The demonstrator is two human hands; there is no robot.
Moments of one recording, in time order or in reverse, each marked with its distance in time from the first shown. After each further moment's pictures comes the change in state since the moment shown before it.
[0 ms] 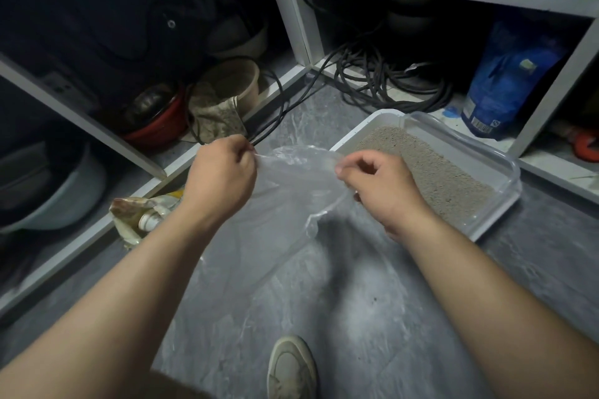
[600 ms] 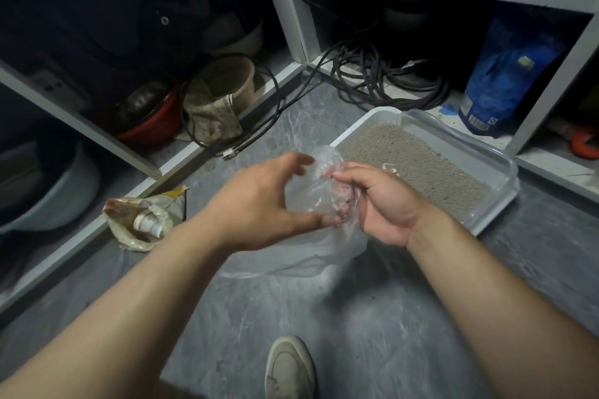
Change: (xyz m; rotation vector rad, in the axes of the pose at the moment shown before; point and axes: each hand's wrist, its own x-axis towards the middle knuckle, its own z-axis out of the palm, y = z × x) left_hand -0.026 0.020 0.005 0.054 -0.481 0.370; right_hand 0.002 0.001 -0.006 0.740 -0.540 0.428
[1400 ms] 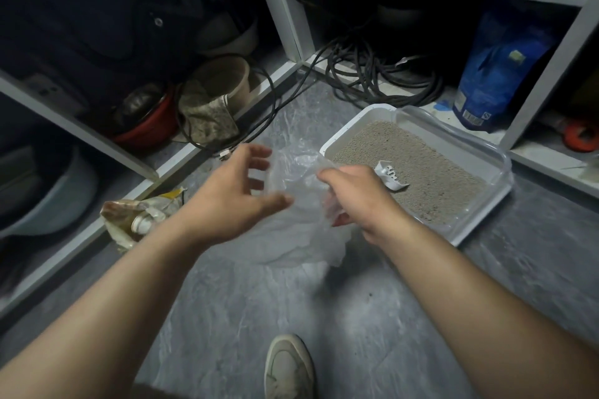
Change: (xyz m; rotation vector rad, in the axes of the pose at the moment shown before) left_hand -0.004 -0.015 0.000 -0.474 0.065 -0.326; right_hand 0.007 0.013 0.019 -0.602 0.480 -0.138
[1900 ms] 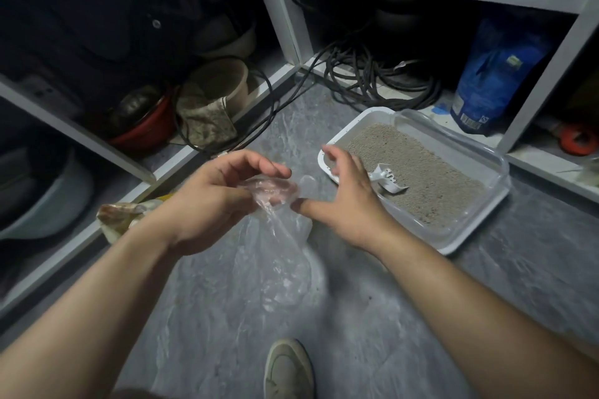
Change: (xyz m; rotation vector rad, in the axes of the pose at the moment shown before) left_hand 0.002 -0.016 -0.015 -0.777 -0.237 0.116; right_hand -0.004 0.012 0.004 -0.413 0.023 -0.337
